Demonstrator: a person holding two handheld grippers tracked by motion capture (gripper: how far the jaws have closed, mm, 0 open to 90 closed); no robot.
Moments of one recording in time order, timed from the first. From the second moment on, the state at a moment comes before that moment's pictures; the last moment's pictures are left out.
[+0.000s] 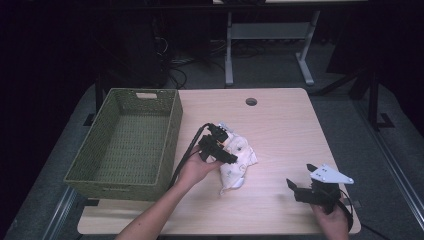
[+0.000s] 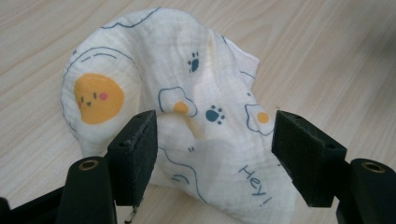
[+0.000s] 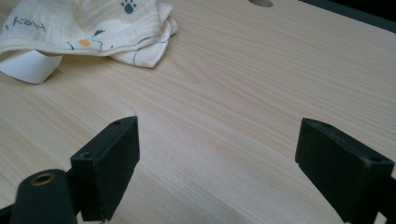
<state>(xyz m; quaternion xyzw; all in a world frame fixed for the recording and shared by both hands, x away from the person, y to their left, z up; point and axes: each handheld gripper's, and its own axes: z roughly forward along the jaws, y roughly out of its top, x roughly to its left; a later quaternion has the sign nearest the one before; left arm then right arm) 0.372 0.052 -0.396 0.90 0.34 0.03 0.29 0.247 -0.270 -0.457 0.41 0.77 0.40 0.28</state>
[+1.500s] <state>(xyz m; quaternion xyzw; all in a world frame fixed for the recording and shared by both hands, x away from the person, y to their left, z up) 0.305 0.090 -0.416 0.89 0.32 0.02 0.32 0.246 -0.268 -0.458 0.41 0.77 0.39 0.28</state>
